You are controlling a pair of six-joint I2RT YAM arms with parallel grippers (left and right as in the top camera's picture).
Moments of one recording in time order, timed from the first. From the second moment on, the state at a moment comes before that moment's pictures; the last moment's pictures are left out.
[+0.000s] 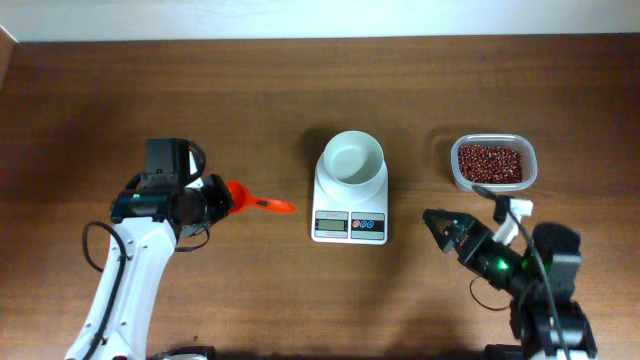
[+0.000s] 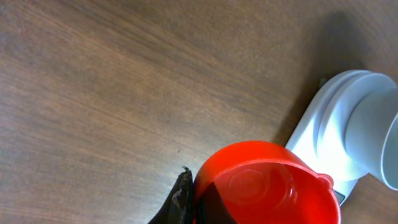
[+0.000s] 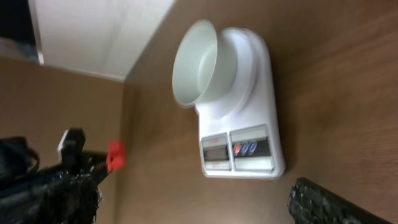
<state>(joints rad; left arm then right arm) 0.04 1.34 0.96 -0.81 0.21 -0.52 -0.07 0.68 0.42 -0.33 -0.72 0.78</state>
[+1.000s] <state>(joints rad) 0.04 1.30 0.96 -1.03 0.18 -0.73 0.11 1.02 0.46 -0.28 -1.02 0.65</state>
